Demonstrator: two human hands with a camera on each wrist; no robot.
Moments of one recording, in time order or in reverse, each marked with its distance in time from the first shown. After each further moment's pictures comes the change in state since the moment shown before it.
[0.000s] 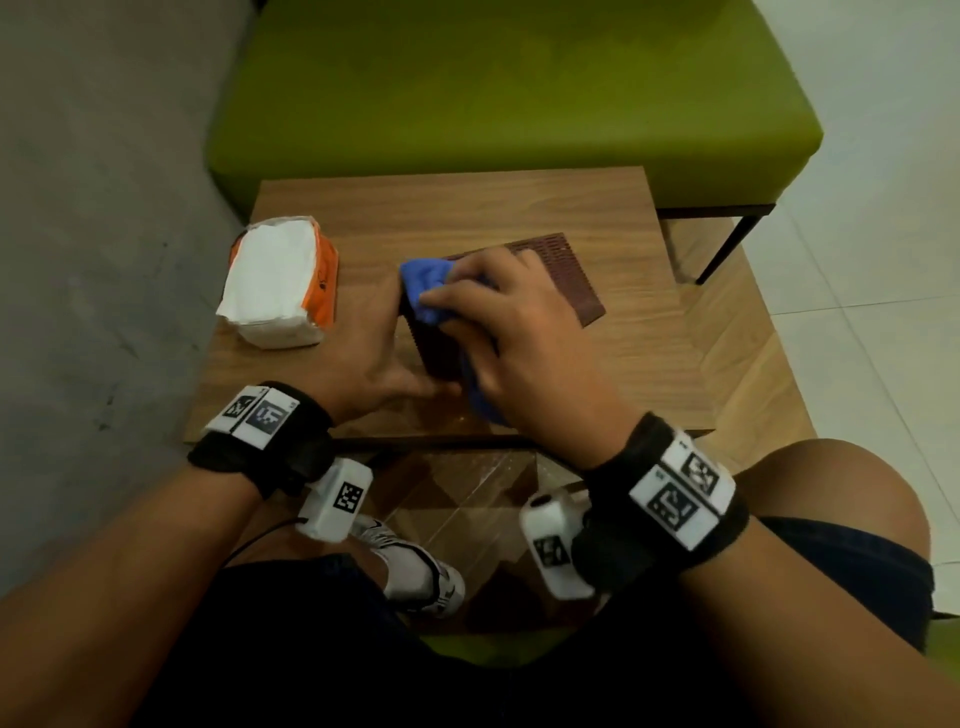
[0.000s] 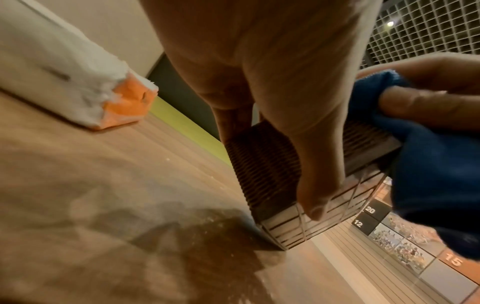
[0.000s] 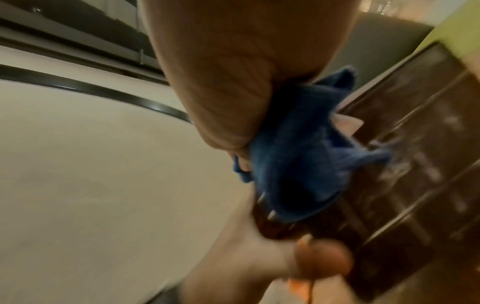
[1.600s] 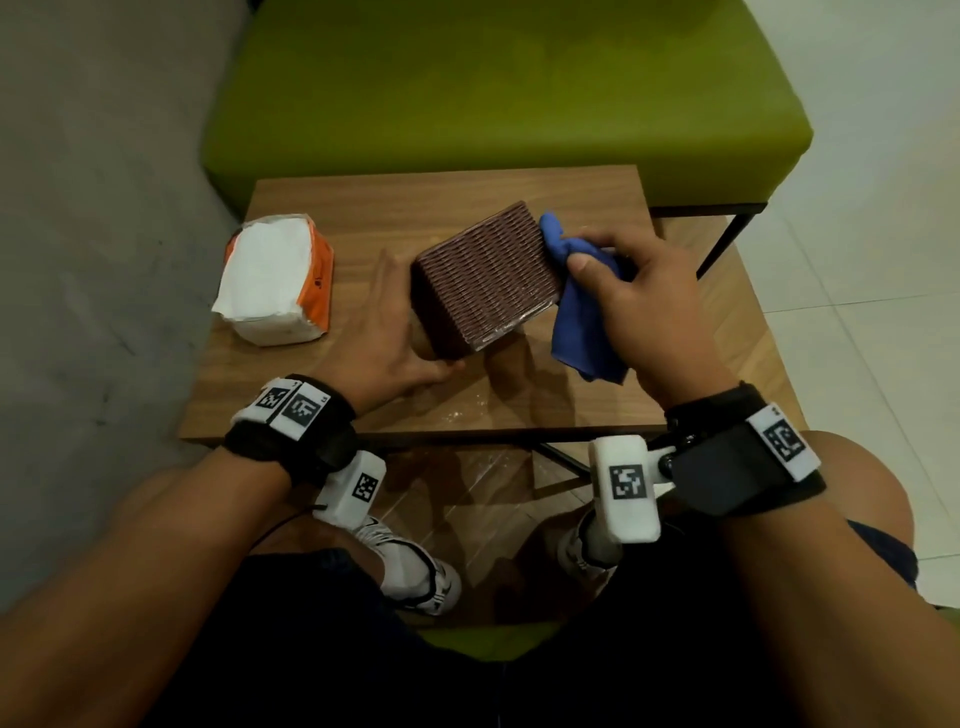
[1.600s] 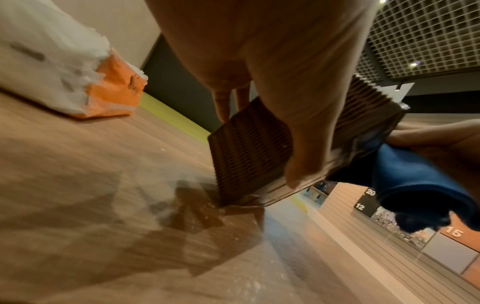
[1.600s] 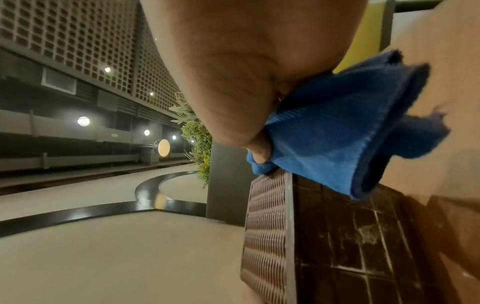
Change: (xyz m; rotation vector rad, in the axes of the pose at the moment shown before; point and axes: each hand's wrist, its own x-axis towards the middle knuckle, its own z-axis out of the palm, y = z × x) left_hand 0.013 -0.001 0.022 0.122 0.107 -0.016; right_hand -0.007 0.067 -0.047 0.313 0.185 0.531
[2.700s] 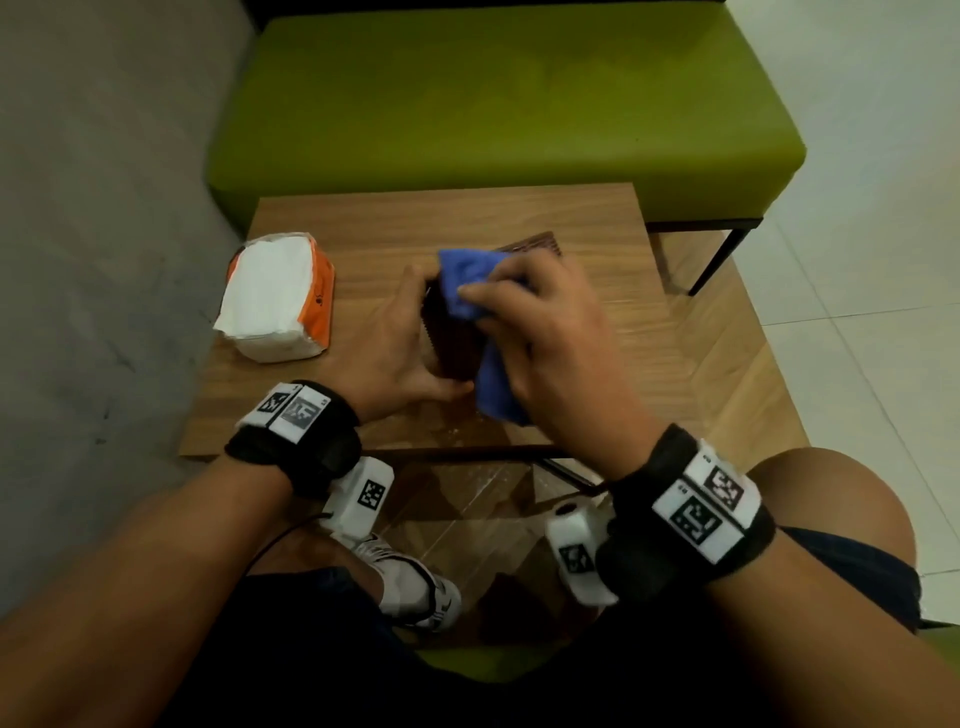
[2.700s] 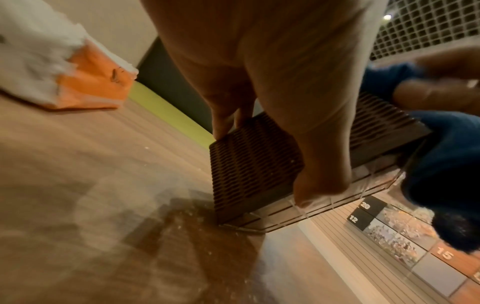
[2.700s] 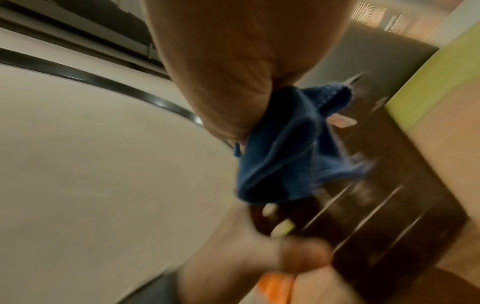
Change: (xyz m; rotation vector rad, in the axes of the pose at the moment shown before) left_hand 0.009 0.007 -0.004 -0.124 -0.078 0.016; right_hand -0.032 -0.034 0.039 -0.378 -0.079 -0.525
